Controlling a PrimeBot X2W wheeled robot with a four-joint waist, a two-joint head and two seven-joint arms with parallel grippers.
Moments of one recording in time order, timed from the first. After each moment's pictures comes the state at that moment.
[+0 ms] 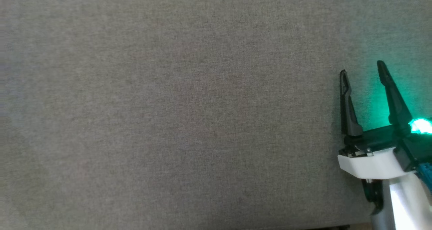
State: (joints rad) left arm -1.17 0.54 0.00 1.09 -0.32 -0.05 0.10; right arm -0.09 -0.07 0.02 -0.10 -0.10 0.12 -0.26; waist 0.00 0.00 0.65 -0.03
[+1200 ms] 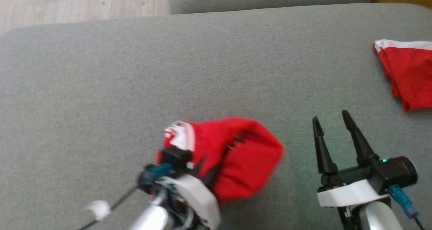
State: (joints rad) left arm -0.16 0.18 -0.63 -0.02 -0.53 0.01 0.28; right arm 0.03 -0.05 0.10 0.05 0.02 0.12 -0.26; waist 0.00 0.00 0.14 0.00
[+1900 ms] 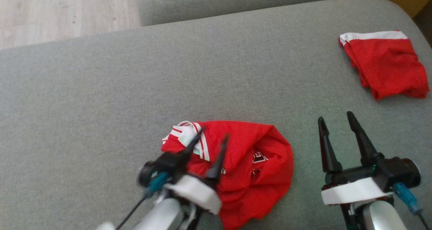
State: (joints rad) left arm -0.30 0.08 -0.75 0.35 -0.55 0.07 -0.16; right arm 0.01 -0.05 0.09 0.09 0.05 0.12 -0.26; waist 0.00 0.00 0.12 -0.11
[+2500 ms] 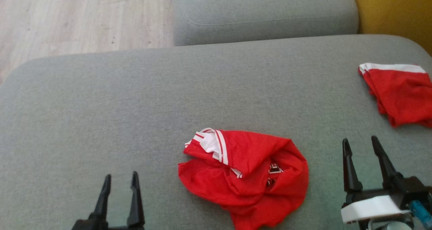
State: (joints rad) left arm 0.17 0.16 -0.30 0.09 -0.38 0.14 -0.25; right arm 0.10 -0.05 -0.05 0.13 0.02 0.12 -0.26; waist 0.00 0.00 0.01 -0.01
